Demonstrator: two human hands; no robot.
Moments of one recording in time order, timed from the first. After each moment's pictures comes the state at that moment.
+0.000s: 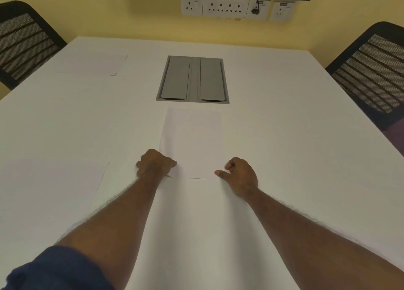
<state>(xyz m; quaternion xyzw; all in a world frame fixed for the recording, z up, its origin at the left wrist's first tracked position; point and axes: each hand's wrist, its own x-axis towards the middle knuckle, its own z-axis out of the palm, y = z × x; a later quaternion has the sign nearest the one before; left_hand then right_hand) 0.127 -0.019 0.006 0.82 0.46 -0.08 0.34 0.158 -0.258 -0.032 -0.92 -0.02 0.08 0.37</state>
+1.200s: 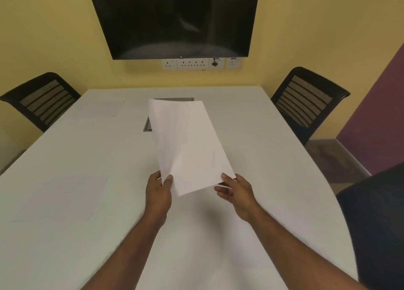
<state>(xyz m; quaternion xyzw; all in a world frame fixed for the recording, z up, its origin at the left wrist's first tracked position) -0.067 -0.232 0.185 0.67 0.30 0.16 0.66 0.002 -0.435 0.148 -0.55 0.11 0.20 0.81</state>
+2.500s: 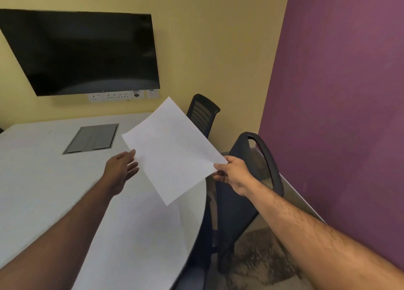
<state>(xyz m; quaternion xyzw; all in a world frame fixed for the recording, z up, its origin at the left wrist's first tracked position) -0.135 -0.572 0.314 0.61 0.17 0.08 0.77 -0.137 -0.903 0.313 -0.66 0.06 0.09 0.75</state>
